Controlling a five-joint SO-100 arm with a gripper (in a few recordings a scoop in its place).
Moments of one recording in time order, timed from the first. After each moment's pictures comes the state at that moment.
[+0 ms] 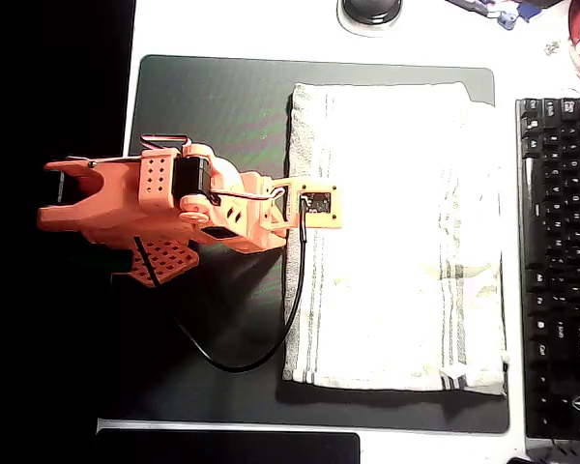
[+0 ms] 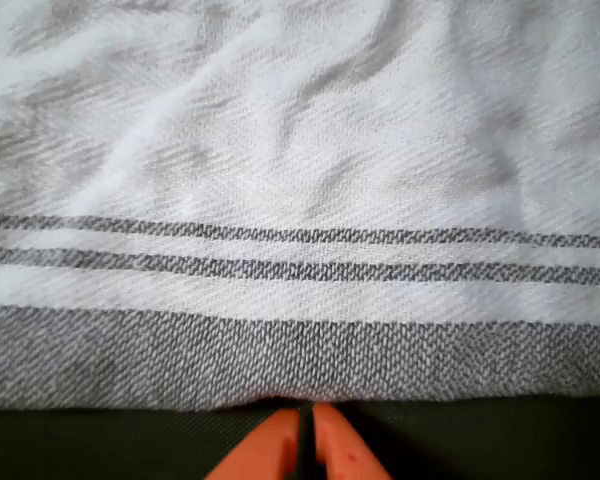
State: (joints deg) arm -0.2 191.1 179.6 78.2 -88.7
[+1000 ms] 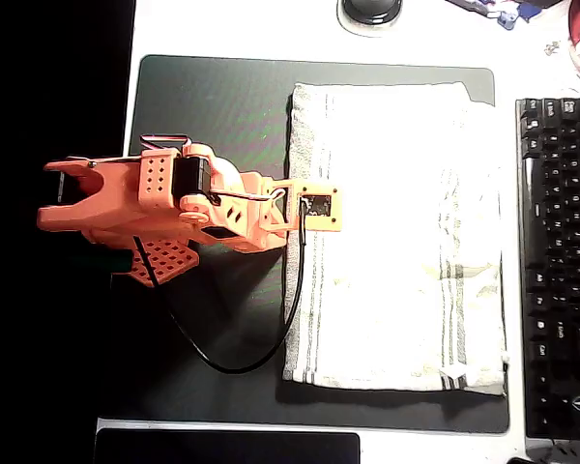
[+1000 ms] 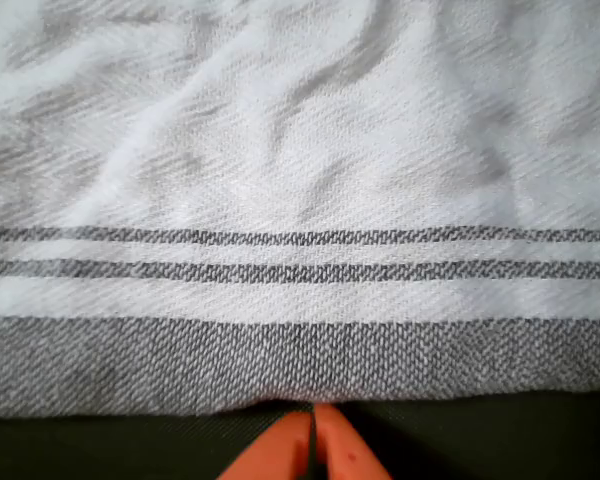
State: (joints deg) arm -0.2 191.1 179.6 78.2 -86.8
